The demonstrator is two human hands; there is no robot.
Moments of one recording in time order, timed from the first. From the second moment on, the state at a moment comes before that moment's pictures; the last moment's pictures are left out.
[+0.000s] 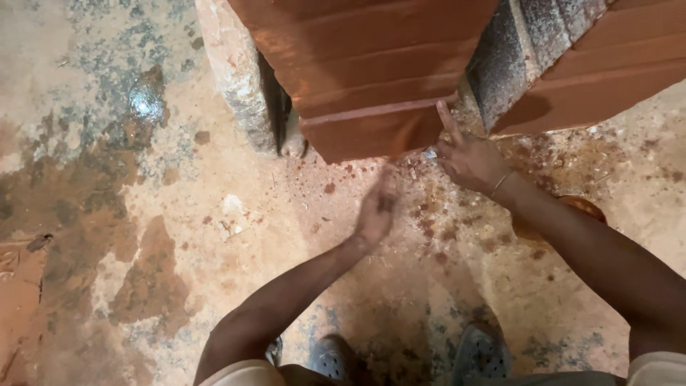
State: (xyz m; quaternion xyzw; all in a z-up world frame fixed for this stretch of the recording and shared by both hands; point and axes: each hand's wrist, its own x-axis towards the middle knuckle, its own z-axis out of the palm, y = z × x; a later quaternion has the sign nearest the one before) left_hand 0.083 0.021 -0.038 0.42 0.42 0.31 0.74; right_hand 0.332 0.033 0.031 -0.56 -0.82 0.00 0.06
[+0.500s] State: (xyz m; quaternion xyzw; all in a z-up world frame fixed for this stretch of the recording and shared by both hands) left_hand 0.037 -0.010 -0.031 0.38 0.53 0.47 0.59; right_hand 0.330 0.036 0.042 -0.62 -0.78 0.10 -0.04
